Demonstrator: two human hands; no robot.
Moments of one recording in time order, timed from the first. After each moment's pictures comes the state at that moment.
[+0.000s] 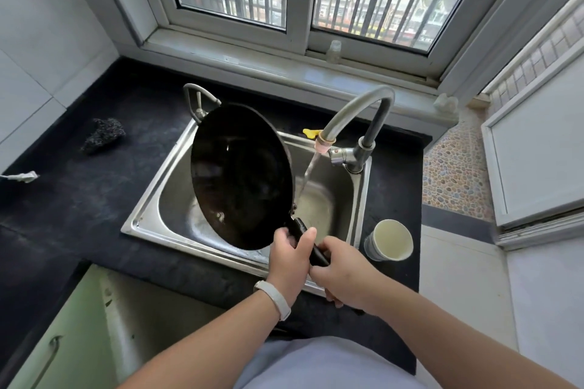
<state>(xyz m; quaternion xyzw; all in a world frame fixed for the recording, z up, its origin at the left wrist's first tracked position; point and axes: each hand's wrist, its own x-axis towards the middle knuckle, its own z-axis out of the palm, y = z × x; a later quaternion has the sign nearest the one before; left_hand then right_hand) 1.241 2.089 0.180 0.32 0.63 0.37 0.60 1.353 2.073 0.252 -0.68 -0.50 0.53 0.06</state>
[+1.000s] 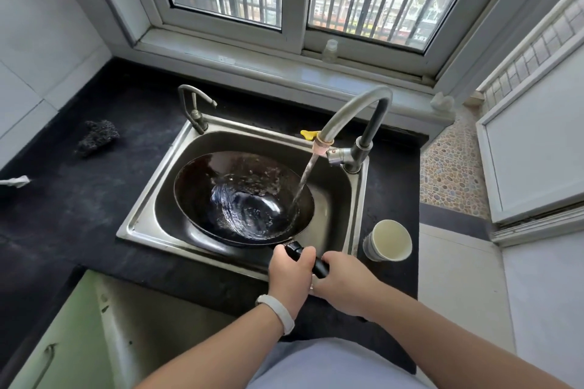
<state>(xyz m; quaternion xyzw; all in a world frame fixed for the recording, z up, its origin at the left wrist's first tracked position) 1.243 2.077 0.171 0.30 0.69 0.32 0.57 1.354 2.067 0.229 -0.71 -0.56 0.44 -0.03</state>
